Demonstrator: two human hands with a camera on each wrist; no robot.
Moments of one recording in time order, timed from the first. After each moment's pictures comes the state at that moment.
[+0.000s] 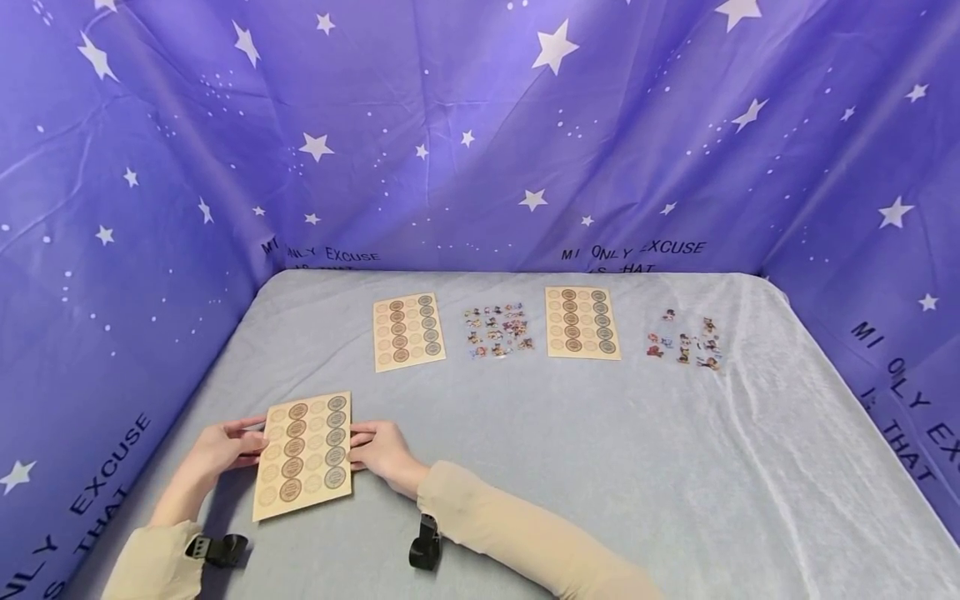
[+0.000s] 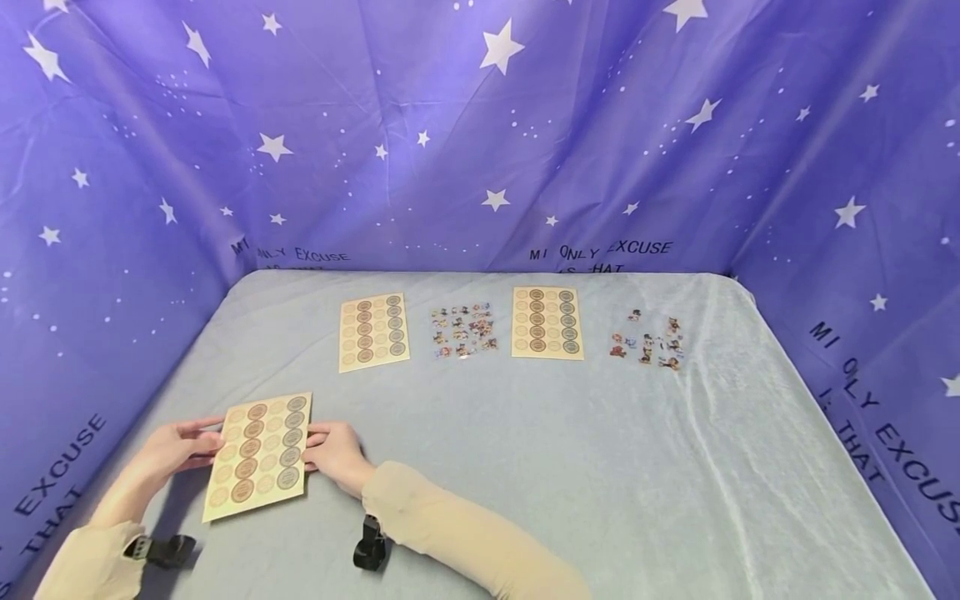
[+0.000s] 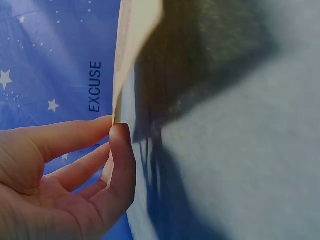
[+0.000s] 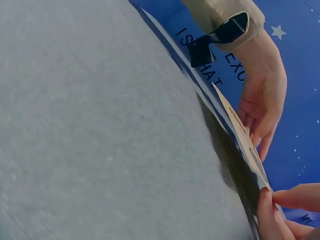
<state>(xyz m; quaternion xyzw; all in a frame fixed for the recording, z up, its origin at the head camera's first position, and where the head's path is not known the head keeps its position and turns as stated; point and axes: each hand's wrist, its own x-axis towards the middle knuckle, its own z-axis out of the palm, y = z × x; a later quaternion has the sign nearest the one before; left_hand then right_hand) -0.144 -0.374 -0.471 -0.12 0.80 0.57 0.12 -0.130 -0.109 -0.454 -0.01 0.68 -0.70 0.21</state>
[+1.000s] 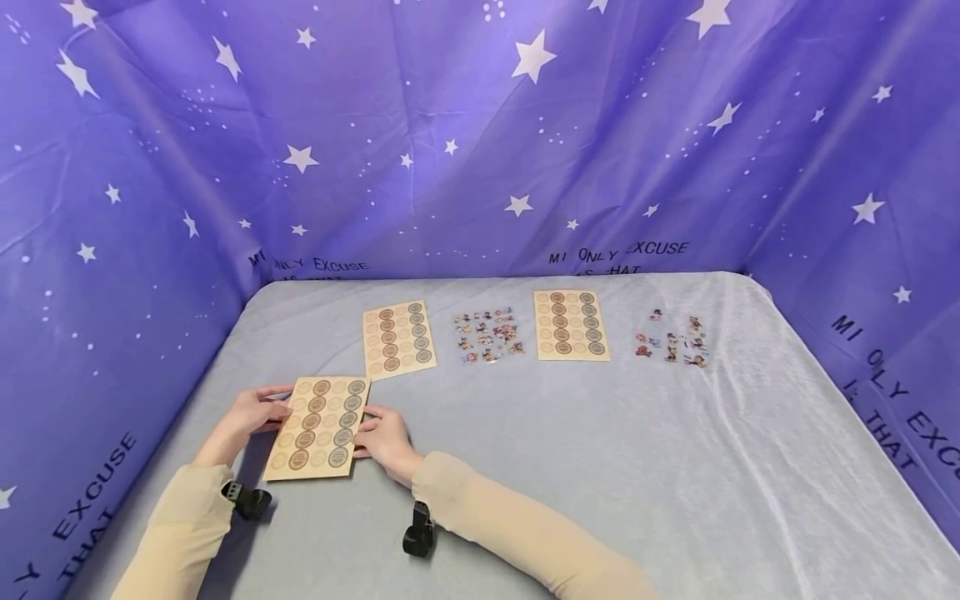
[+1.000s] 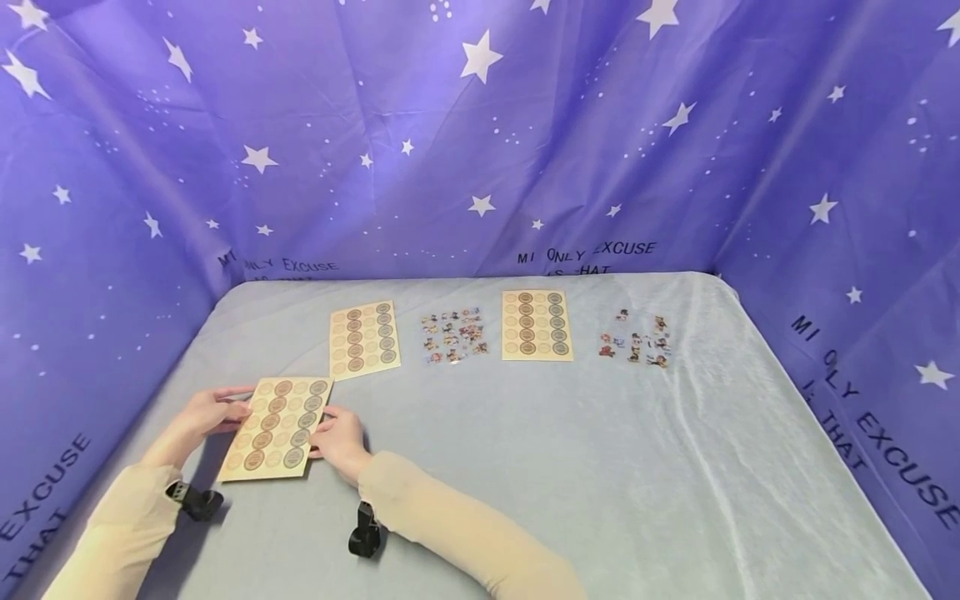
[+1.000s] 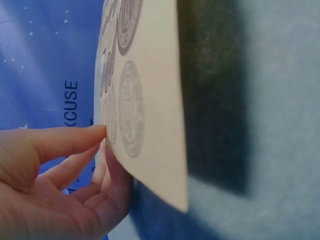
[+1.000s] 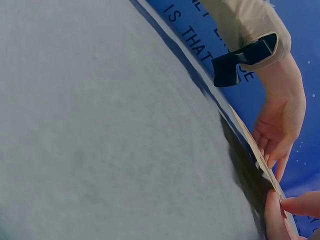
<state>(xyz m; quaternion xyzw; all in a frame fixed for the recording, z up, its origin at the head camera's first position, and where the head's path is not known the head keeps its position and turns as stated) -0.198 -0.320 -0.432 -0.11 0.84 0.52 0.15 -0.153 -0.103 -0.454 0.04 0.66 -0.73 0.16</state>
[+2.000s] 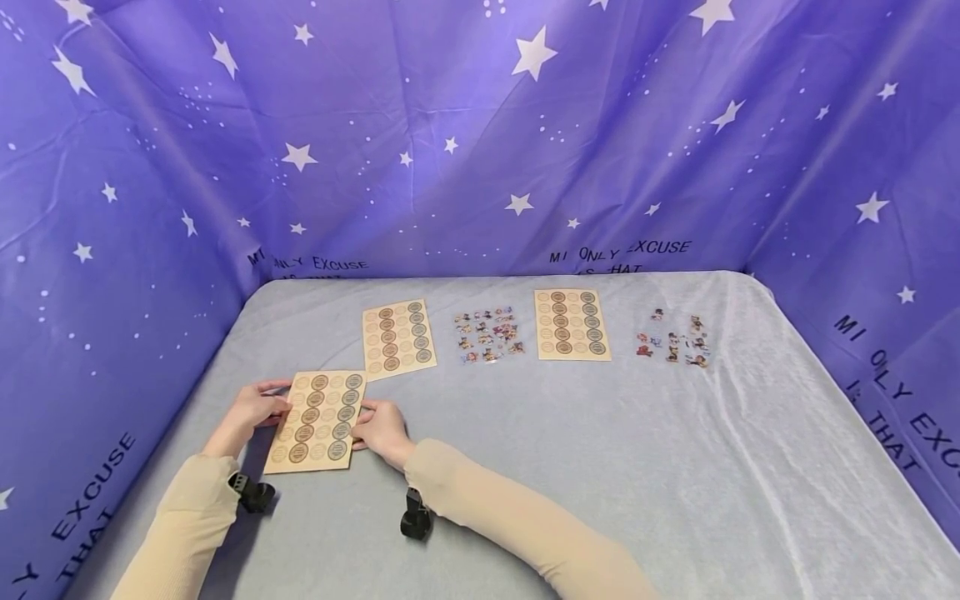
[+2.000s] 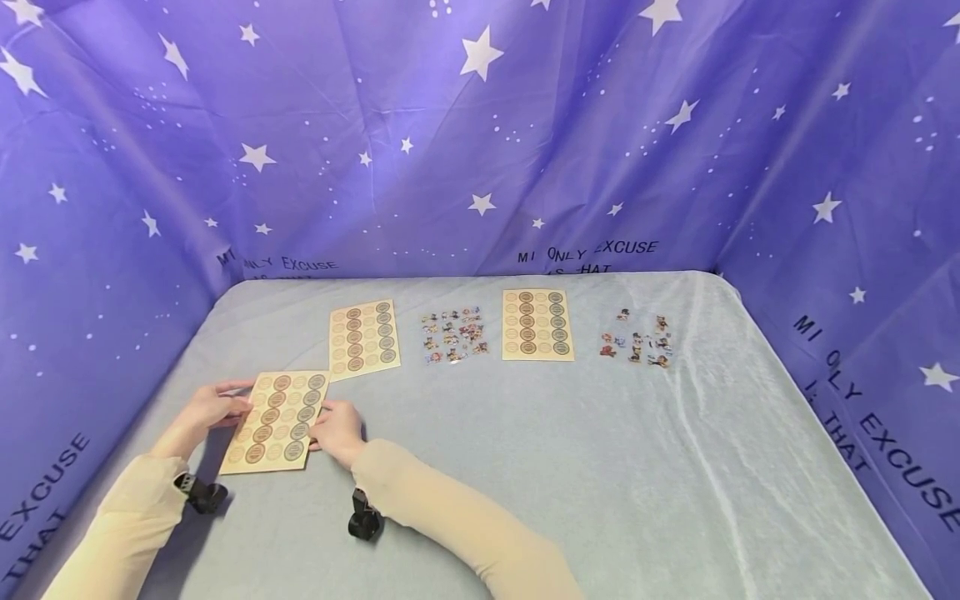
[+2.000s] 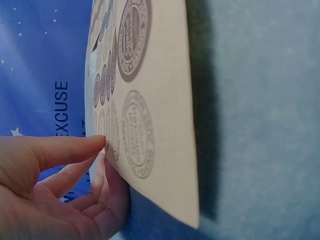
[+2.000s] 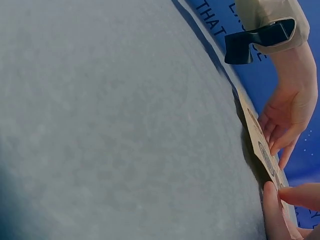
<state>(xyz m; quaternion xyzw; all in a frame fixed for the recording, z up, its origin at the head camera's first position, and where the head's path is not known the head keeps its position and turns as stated) -0.206 -0.315 -0.430 -0.14 0.84 0.50 0.14 -0.171 -0.108 -0.456 0.01 0.71 -0.68 0.16</state>
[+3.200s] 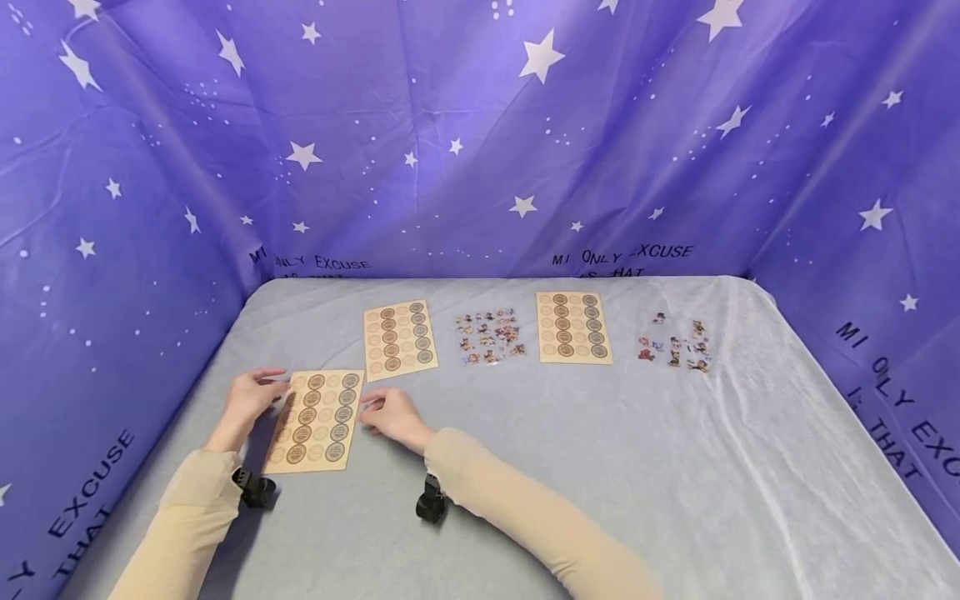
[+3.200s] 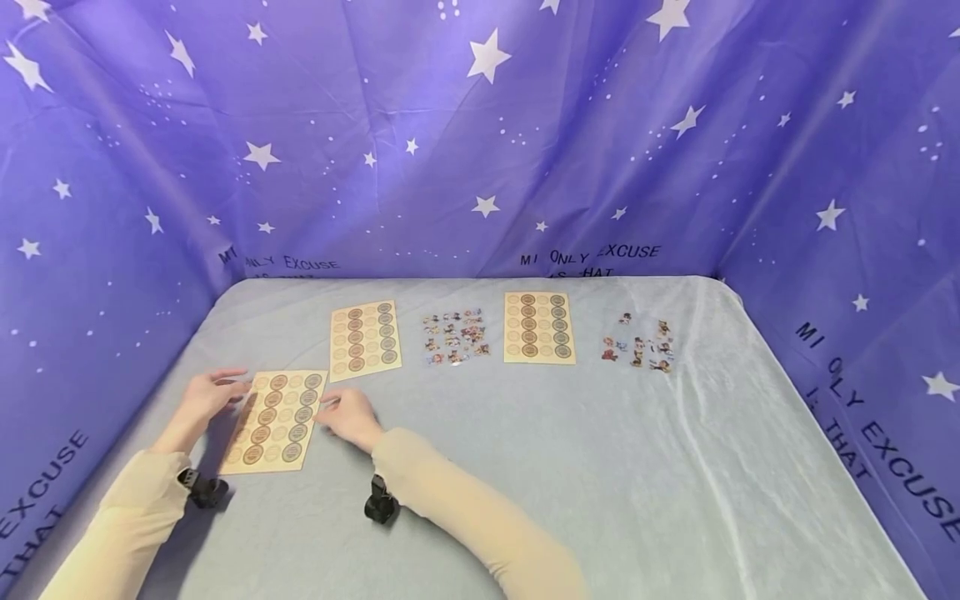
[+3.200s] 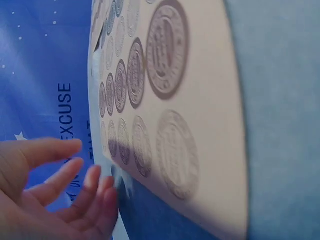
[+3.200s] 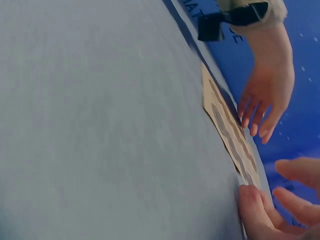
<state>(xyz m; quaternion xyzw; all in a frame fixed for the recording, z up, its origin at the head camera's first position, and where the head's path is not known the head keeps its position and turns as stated) -0.226 -0.331 -0.455 -0.13 0.88 0.45 -0.02 -0.188 -0.081 -0.444 -0.09 0.77 -0.61 0.17</state>
